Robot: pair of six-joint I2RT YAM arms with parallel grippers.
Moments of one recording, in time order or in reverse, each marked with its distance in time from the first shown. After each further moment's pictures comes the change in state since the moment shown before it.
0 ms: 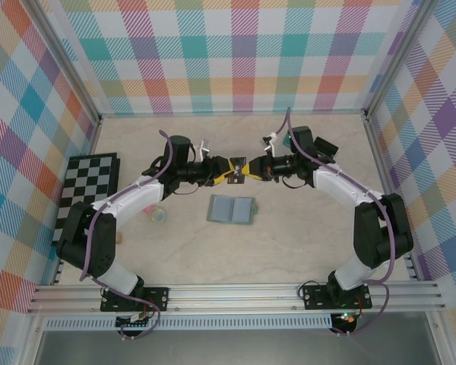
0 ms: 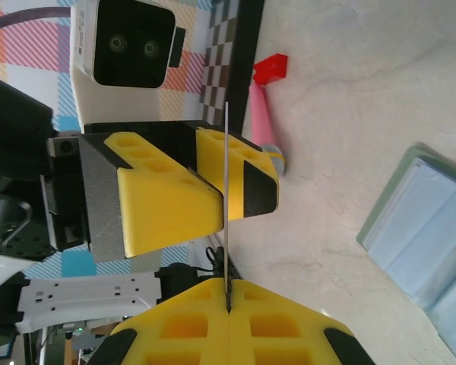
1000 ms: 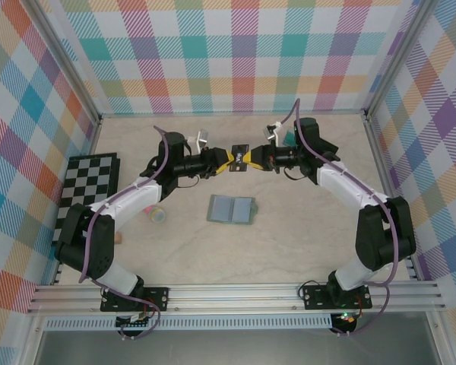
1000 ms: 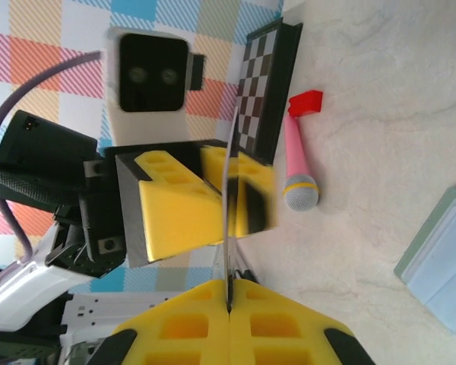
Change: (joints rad) left arm 0.006 -0.017 -0.019 0.174 -0.002 -0.069; right arm -0.013 -0.022 0.064 0.057 0.018 0.099
